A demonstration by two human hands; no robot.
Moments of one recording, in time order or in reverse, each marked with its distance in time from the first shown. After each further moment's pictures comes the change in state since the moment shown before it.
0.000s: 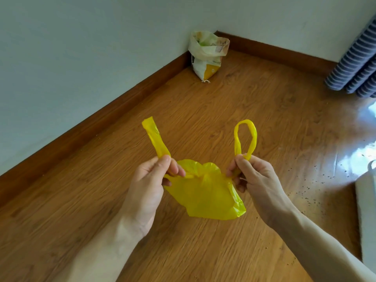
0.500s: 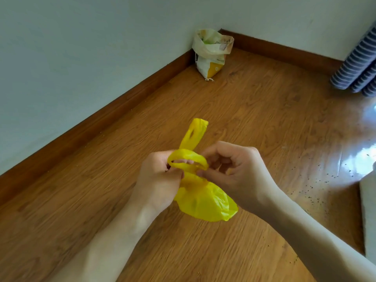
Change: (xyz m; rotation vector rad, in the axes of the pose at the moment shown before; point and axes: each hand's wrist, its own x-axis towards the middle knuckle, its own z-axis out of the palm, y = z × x) left_hand 0.008 0.009 0.006 0.393 -0.038 0.172; right_hand -0.003 -0.034 0.032 -0.423 -0.253 -0.477
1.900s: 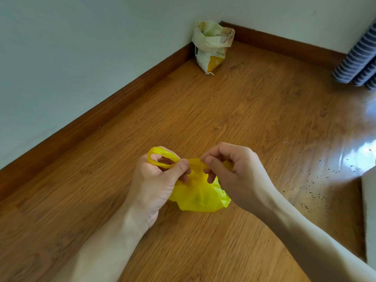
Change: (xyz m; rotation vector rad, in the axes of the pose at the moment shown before) left_hand -0.011 -0.010 0.002 -0.331 0.111 -0.165; right_hand -0.007 0.001 0.009 -0.011 0.068 0.262
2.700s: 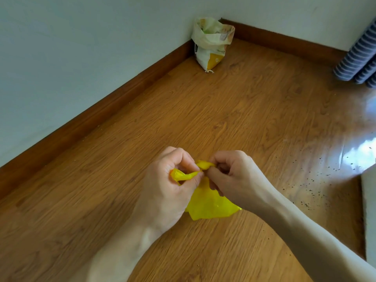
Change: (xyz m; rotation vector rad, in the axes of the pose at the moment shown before) left_hand -0.011 -0.008 0.005 0.371 -0.111 0.332; right_hand 0.000 0.008 0.000 -0.157 -0.136 0.082
